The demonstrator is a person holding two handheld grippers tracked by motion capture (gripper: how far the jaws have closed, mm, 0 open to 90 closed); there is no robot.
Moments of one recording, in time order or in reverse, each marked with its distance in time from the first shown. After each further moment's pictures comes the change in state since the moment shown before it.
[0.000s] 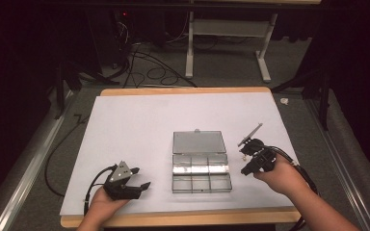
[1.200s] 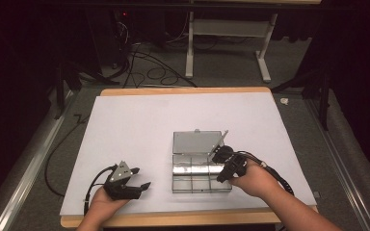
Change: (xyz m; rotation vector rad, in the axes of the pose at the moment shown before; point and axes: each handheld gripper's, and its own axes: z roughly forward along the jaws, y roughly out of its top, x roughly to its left) left arm -0.001 0.000 0.000 -0.003 0.001 0.008; right arm 0.061 0.038 0.030 0.058 0.048 -0.173
